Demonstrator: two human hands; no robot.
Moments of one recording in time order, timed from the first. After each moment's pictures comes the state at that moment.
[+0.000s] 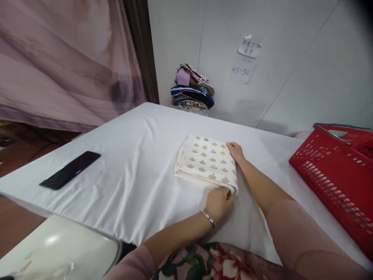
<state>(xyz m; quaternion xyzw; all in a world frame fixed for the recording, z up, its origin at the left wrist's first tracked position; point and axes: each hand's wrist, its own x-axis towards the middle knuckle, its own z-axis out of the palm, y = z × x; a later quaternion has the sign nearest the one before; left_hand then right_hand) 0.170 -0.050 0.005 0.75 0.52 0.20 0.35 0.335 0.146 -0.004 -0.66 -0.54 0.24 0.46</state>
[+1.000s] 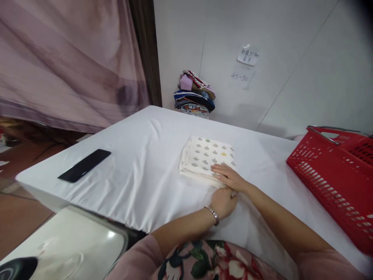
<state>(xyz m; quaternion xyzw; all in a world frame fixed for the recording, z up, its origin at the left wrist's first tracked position) 0.173 -0.063 0.012 0.76 0.50 0.19 0.37 0.288 0.004 0.024 -0.39 -0.86 0.25 0.21</state>
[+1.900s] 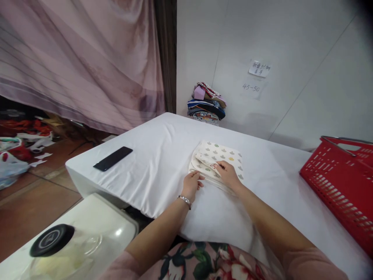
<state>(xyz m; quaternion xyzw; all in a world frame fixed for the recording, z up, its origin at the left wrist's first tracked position) 0.066 -0.037 0.021 0.27 0.57 0.50 0.59 0.223 0.013 0.035 -0.53 -0.69 0.26 0.41</state>
